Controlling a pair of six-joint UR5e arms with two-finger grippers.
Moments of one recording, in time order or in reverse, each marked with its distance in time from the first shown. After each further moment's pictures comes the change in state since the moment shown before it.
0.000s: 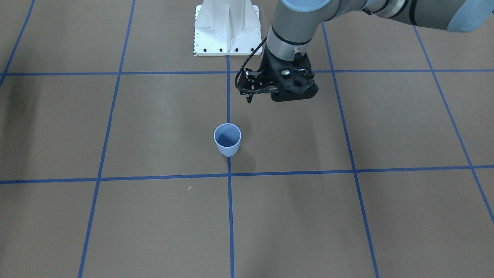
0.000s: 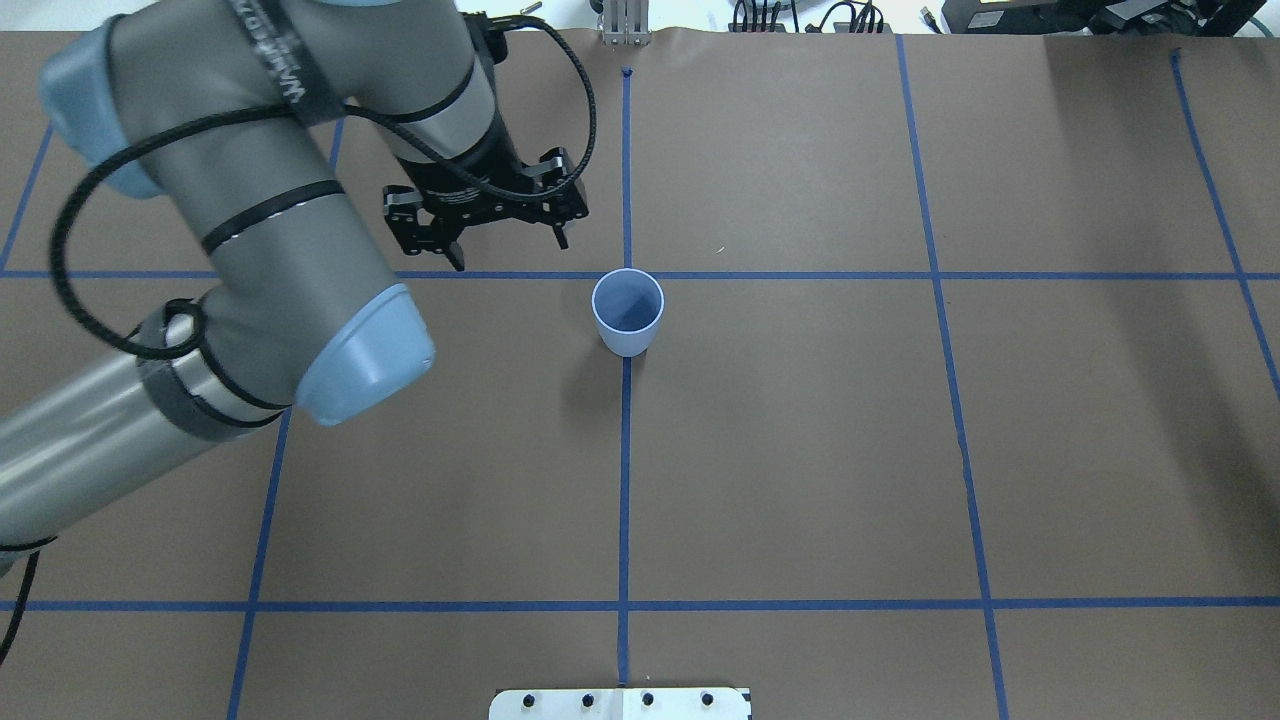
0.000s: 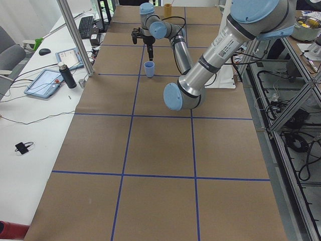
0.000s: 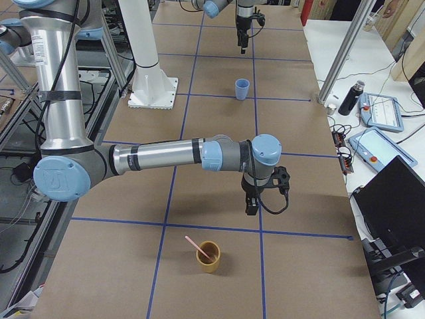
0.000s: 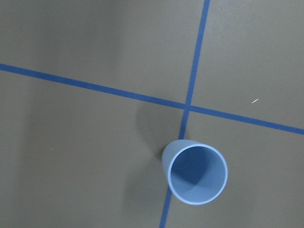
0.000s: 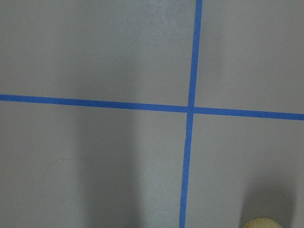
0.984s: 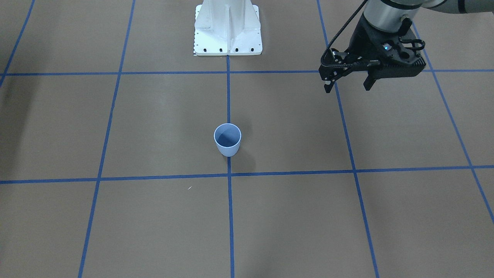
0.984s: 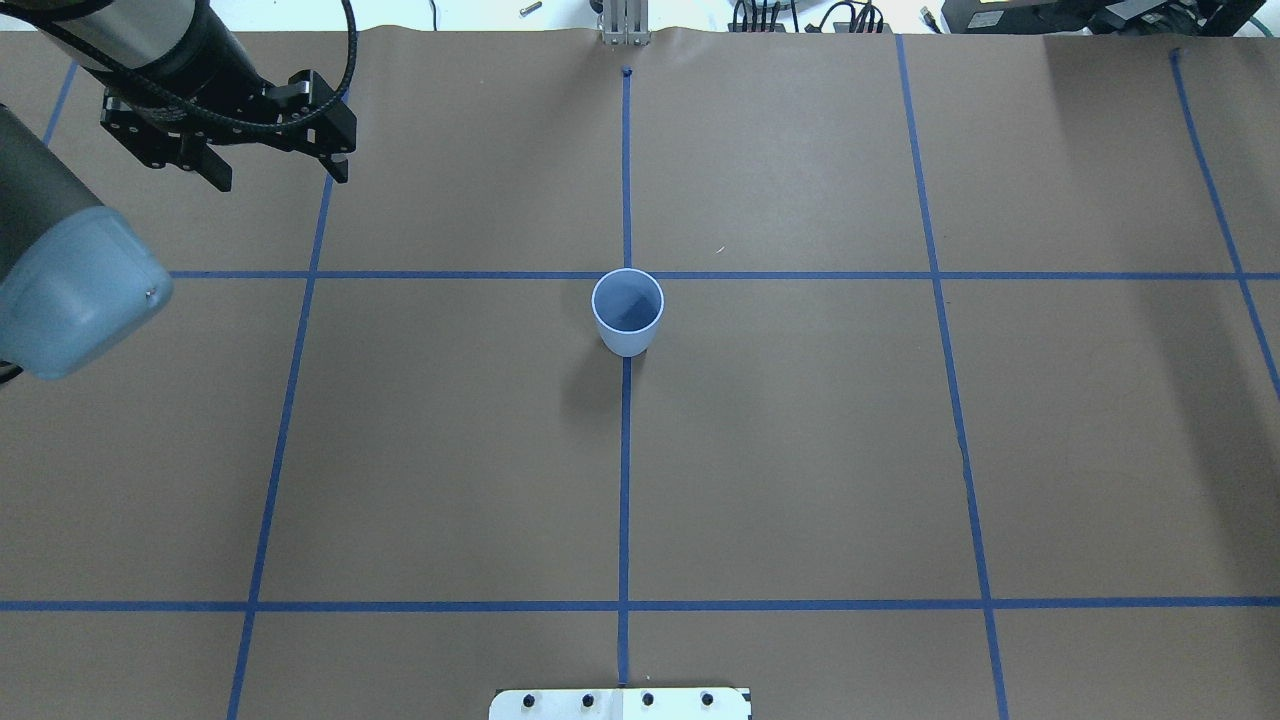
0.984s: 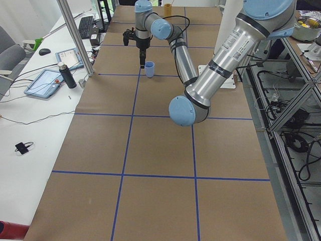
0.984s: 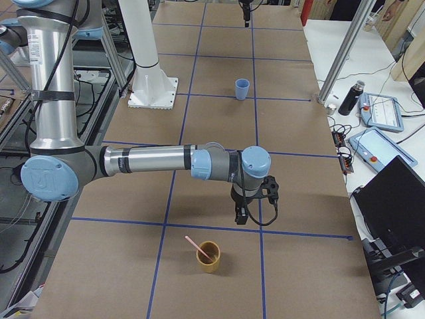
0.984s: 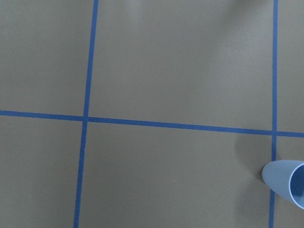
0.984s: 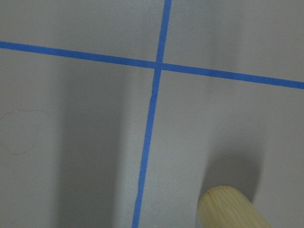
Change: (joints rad) left arm -0.191 0.138 -0.186 0.174 -0.002 0.282; right arm 0.077 -0.100 -0.009 -0.001 -0.032 -0.197
